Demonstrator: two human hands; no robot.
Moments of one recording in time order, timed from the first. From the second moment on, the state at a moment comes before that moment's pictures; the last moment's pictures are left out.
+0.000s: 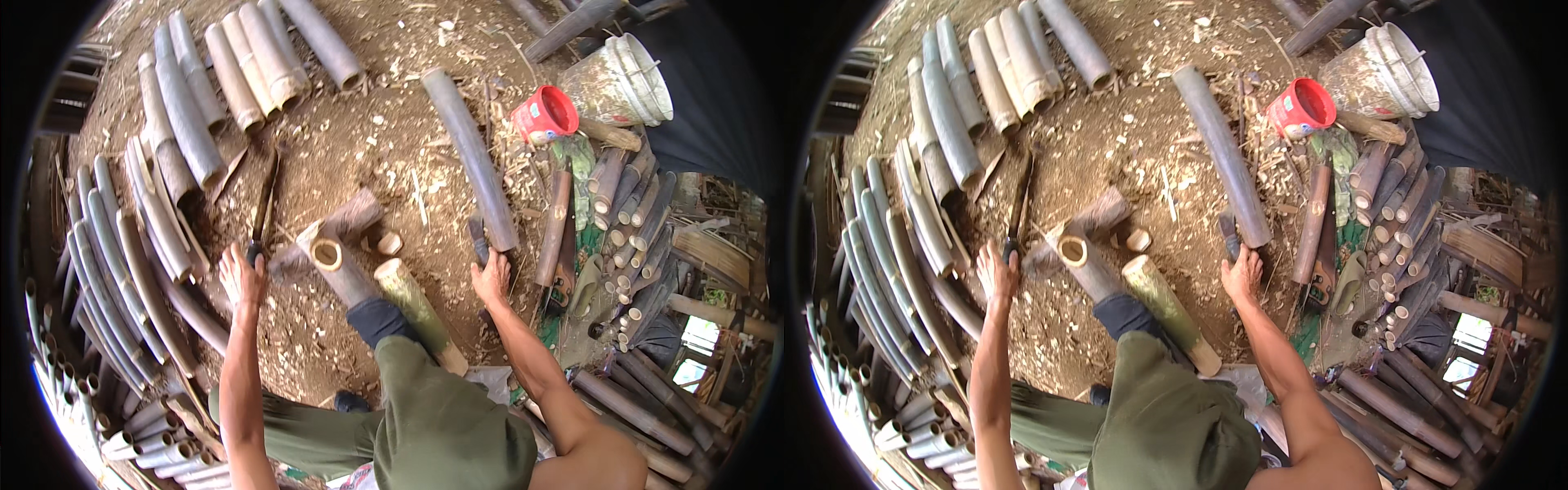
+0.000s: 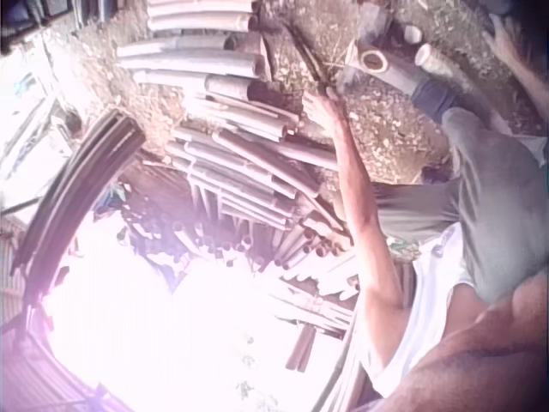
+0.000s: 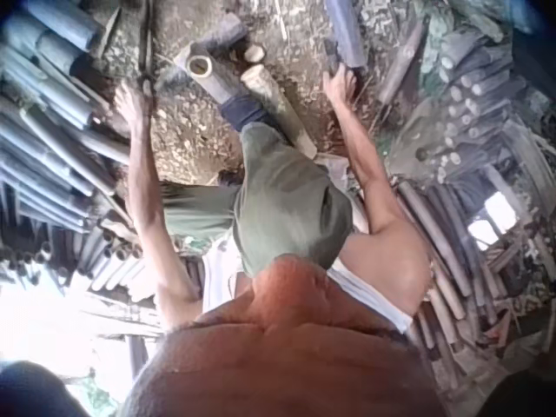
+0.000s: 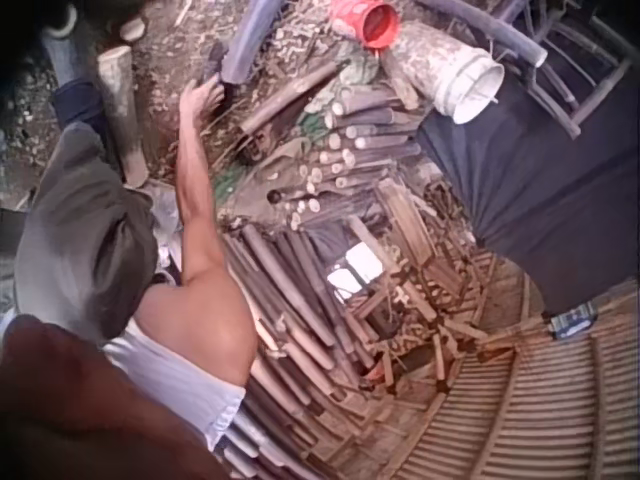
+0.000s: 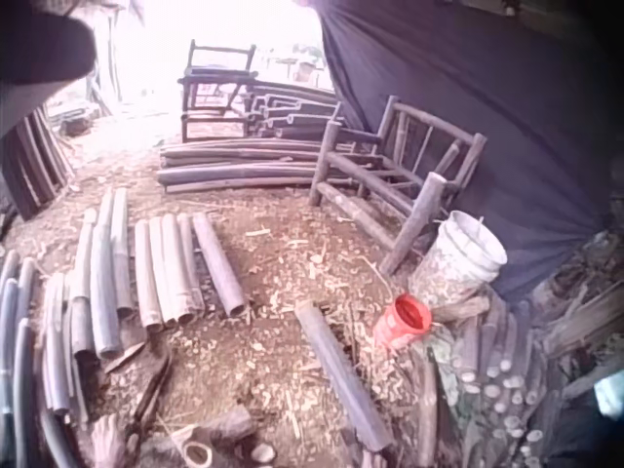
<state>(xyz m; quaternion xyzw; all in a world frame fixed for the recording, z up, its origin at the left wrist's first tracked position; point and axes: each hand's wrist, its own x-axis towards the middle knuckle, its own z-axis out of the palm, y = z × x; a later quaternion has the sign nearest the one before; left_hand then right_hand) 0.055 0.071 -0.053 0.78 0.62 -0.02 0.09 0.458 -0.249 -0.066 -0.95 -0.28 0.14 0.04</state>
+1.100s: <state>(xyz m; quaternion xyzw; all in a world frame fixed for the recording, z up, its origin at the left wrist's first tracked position) 0.158 -0.038 0.080 0.47 0.36 0.01 0.80 0.555 -0.053 0.165 -0.68 -0.39 0.48 0.39</state>
